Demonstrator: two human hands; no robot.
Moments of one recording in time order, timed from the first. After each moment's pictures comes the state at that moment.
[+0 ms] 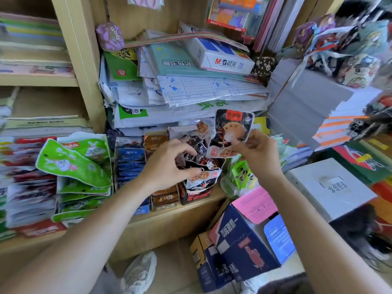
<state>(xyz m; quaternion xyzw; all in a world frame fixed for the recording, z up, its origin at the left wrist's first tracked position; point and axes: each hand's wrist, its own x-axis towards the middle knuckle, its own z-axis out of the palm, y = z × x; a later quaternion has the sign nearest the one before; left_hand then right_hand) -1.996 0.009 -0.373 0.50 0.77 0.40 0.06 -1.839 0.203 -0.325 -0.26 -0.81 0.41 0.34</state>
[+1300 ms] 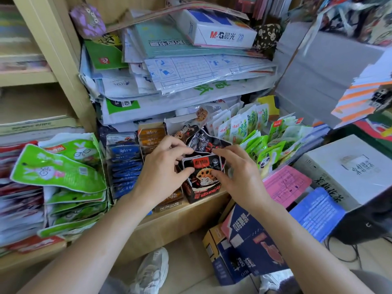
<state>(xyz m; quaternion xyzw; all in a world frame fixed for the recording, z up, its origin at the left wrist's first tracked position) -1.987 0.006 -0.394 0.50 0.77 0.40 -0.01 -1.834 0.159 -0.395 -0.17 -0.92 0.23 0.27</state>
